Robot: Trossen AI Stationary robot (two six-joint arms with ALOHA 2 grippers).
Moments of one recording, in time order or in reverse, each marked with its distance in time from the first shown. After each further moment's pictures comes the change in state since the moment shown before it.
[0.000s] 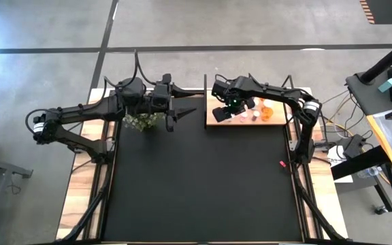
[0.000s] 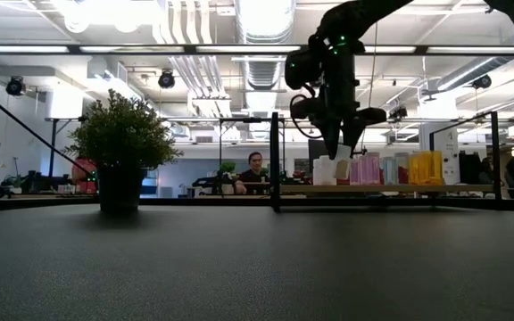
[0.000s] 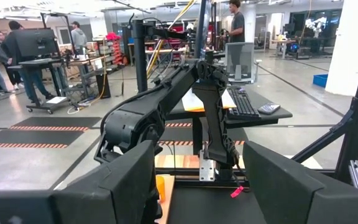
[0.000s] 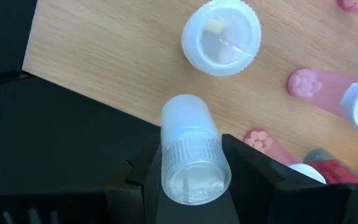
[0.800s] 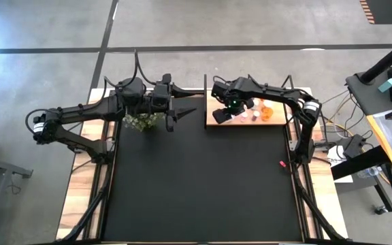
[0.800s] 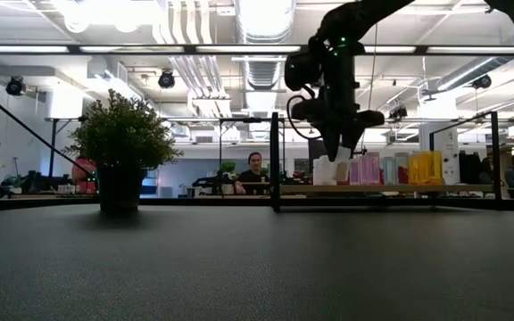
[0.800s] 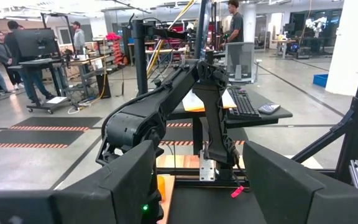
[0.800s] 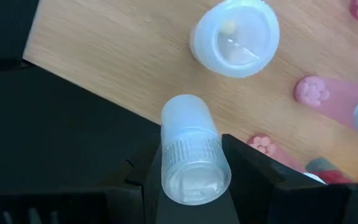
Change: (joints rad) left arm 0.000 0.000 0.000 0.000 0.000 0.001; right arm 0.005 0.000 -0.016 0.021 -0.003 -0.061
